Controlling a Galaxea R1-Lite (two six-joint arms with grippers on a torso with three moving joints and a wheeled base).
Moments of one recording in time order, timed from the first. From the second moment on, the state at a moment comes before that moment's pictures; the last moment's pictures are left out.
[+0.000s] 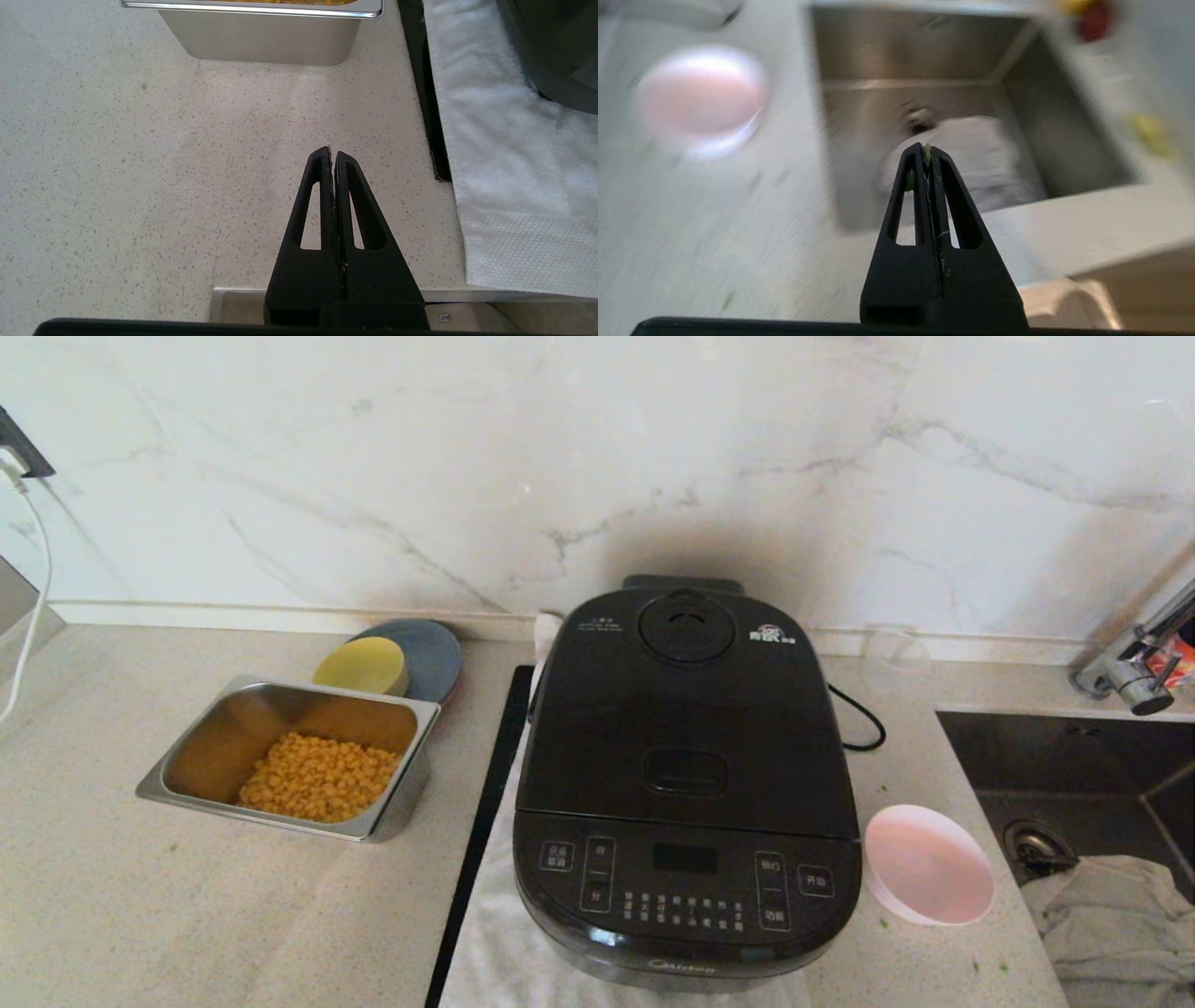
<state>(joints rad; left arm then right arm) -0.02 0.00 -0.05 0.13 -0.05 0.09 0.01 0.09 -0.30 0.27 -0.43 -0.05</state>
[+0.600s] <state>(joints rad) -0.02 0.00 -0.05 0.13 -0.05 0.09 0.00 0.00 -0.01 0.01 0.04 -0.09</state>
